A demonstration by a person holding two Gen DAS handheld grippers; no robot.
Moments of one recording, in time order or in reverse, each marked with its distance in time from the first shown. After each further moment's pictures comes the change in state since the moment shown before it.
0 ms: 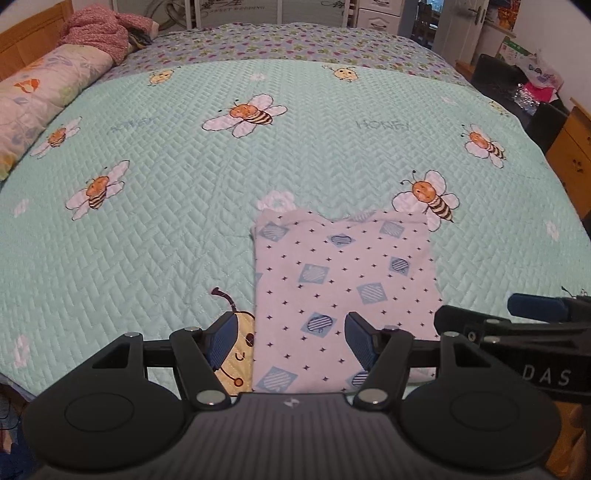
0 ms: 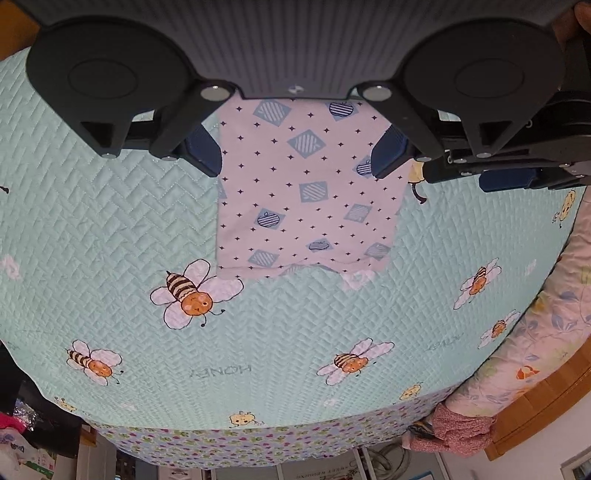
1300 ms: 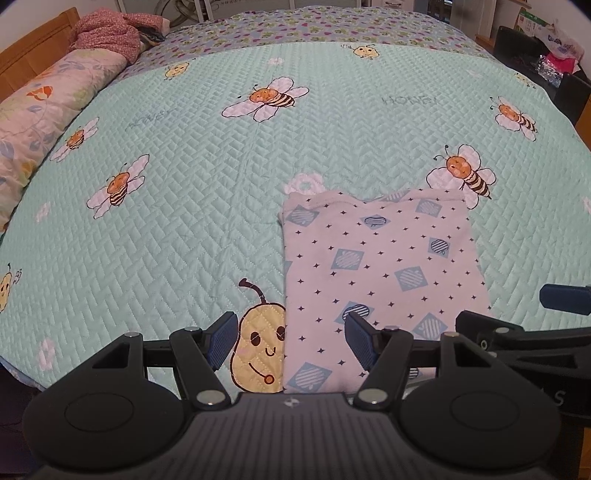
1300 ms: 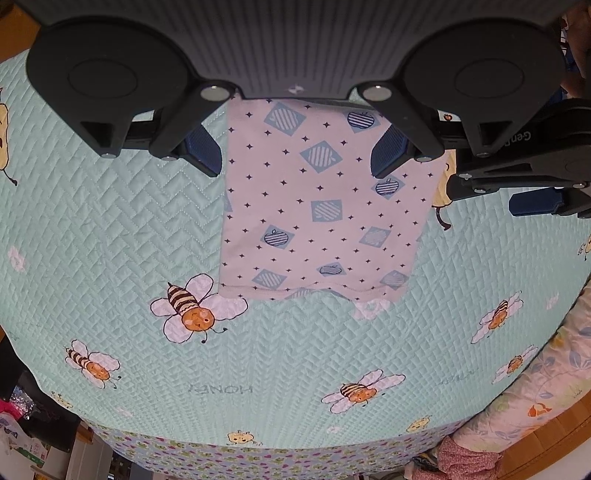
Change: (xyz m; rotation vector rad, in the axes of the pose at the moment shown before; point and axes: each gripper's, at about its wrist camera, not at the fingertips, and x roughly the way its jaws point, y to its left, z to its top) left arm 0.021 -0.002 -0.003 0.050 0.054 0.123; right arm 0.025 0.014 -0.005 -0.074 0.065 -0.076
